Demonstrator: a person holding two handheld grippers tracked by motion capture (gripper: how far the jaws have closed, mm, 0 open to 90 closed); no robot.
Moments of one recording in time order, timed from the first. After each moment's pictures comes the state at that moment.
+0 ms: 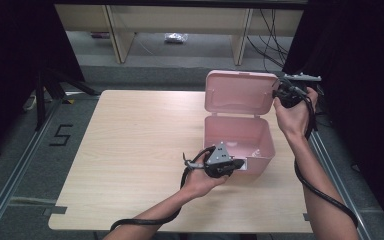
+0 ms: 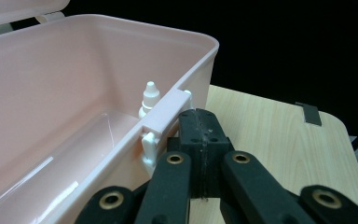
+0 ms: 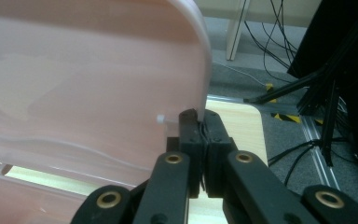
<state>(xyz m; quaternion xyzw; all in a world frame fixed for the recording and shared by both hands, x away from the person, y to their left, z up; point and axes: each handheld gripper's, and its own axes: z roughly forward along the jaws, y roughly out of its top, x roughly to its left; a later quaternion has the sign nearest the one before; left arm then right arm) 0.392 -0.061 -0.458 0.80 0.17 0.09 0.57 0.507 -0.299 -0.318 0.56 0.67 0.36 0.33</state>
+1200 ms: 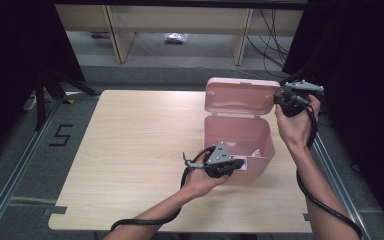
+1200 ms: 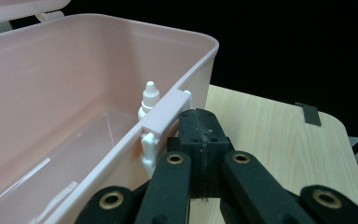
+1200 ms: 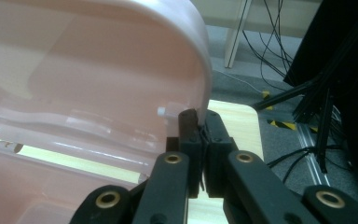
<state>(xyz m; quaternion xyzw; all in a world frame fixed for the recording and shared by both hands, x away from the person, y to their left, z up) 0.392 -0.061 -0.458 0.80 0.18 0.09 0.57 0.480 -0.296 -0.324 0.56 0.66 0.37 0.34</state>
